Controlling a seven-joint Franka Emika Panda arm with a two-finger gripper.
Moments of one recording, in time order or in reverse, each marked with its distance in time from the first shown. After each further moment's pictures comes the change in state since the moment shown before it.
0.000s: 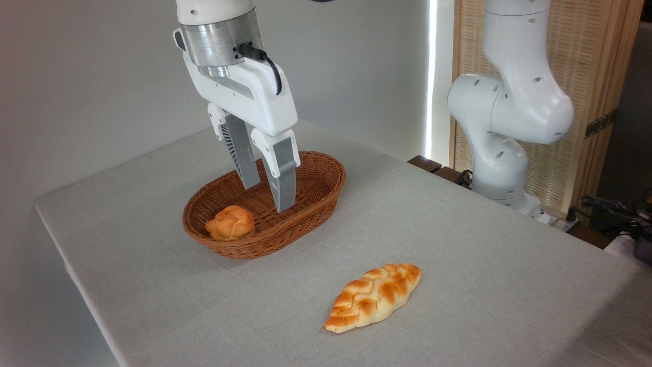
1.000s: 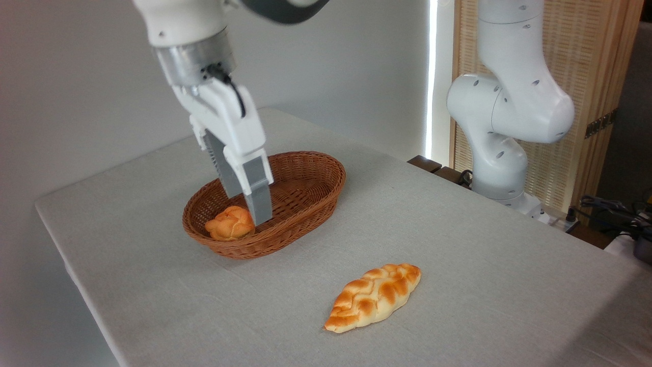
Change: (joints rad) arm 0.043 0.108 -0.062 0.116 0.000 -0.025 0.075
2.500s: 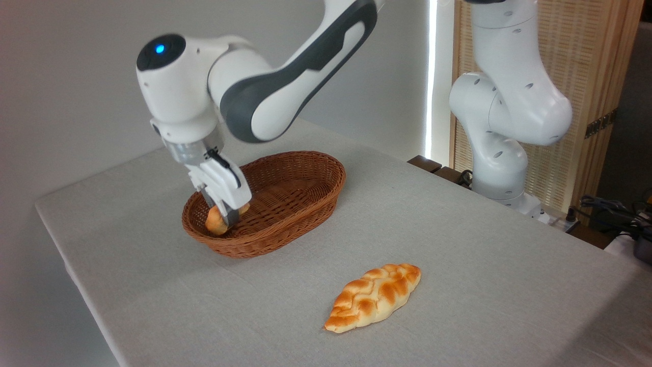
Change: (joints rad) arm -0.123 0.098 -0.110 -0.312 -0.265 0.380 -0.296
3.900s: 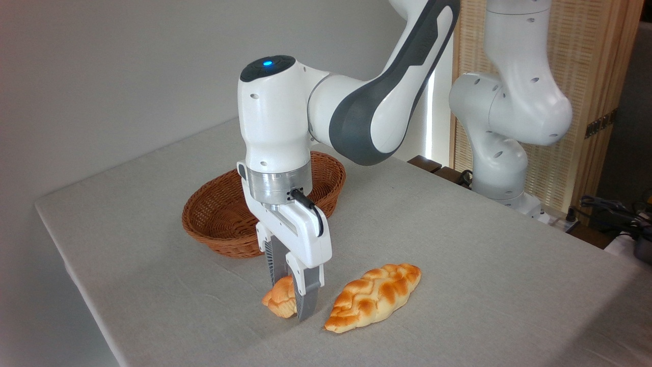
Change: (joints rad) arm 0.000 -0.223 0.293 -0.367 0.316 0.336 0.322
